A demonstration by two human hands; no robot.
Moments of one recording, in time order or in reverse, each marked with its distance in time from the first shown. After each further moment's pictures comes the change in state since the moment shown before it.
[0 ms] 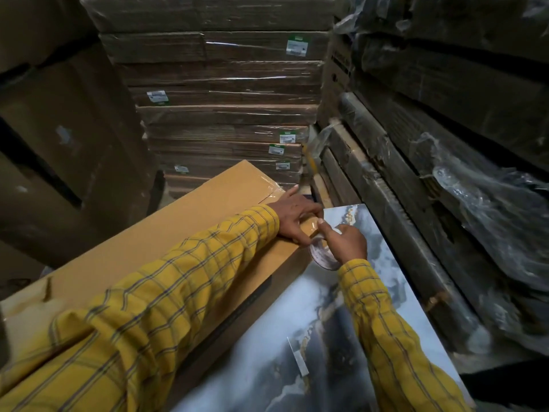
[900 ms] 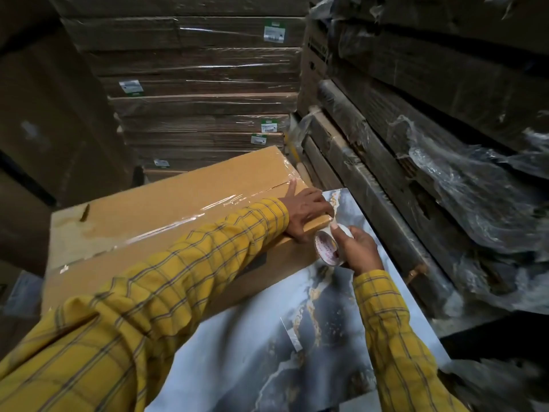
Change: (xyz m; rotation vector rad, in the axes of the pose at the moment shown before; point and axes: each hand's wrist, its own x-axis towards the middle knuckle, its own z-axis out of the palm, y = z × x) left_hand 0.014 0.035 0.022 0.123 -0.046 0.160; right_hand -0.052 0.051 -0.032 0.489 -0.028 0.119
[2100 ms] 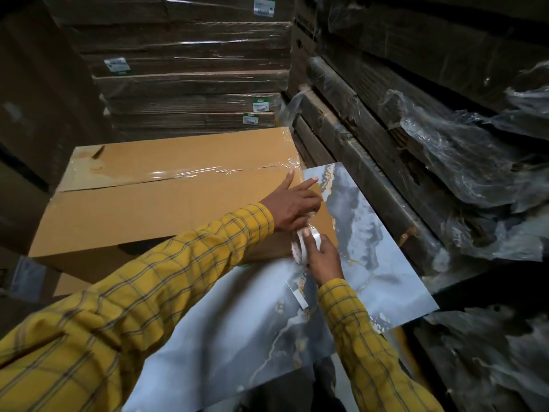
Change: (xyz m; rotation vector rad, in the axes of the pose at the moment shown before) left_hand -0.073 0.029 0.049 0.038 0.287 0.140; right_hand -0.098 0.071 0.074 -0.002 0.028 -0.069
